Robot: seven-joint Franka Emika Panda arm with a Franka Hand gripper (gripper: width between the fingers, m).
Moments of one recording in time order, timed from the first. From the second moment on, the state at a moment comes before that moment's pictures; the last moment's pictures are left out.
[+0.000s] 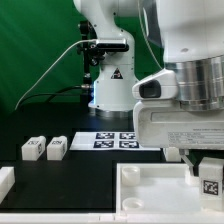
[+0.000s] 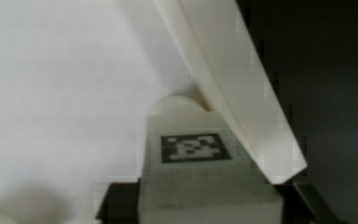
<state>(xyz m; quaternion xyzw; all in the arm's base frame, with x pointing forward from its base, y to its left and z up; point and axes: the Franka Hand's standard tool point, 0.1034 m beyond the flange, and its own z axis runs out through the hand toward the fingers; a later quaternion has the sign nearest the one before) 0.631 0.114 0.073 -0.94 0.33 0.02 0.10</state>
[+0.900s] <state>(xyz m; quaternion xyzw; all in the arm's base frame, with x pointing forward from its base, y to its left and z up) 0.627 0.117 0.070 -0.83 0.54 0.06 0.12</state>
